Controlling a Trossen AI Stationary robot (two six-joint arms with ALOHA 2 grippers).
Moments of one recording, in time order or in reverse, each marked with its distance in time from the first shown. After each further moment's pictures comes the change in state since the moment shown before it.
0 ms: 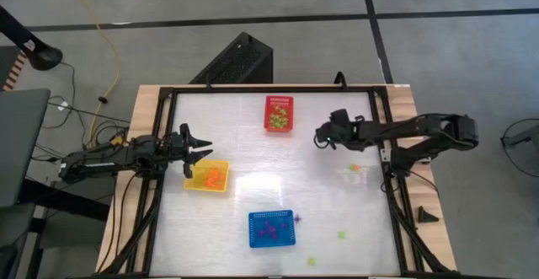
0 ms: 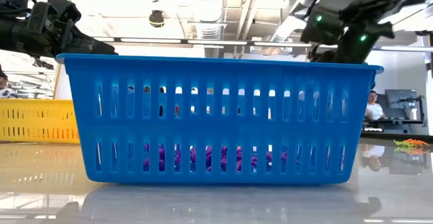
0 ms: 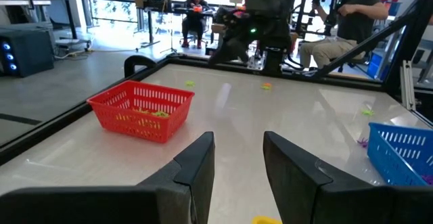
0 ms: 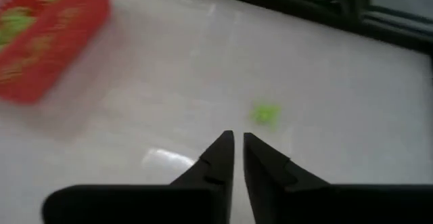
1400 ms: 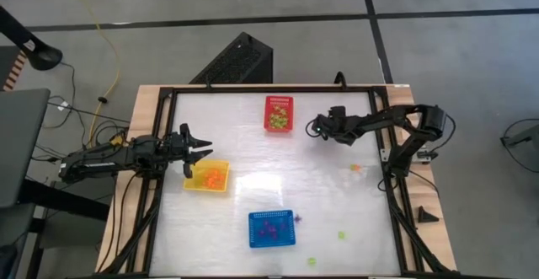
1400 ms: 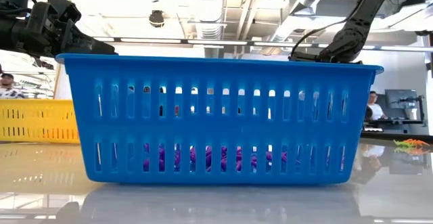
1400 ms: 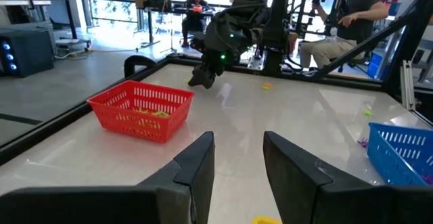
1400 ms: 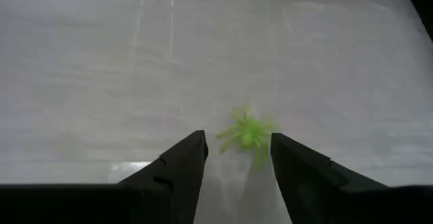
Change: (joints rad) left arm 0.000 0.000 0.000 0.000 0.000 0.000; right arm -0.241 0.361 0.002 0.197 0.021 0.101
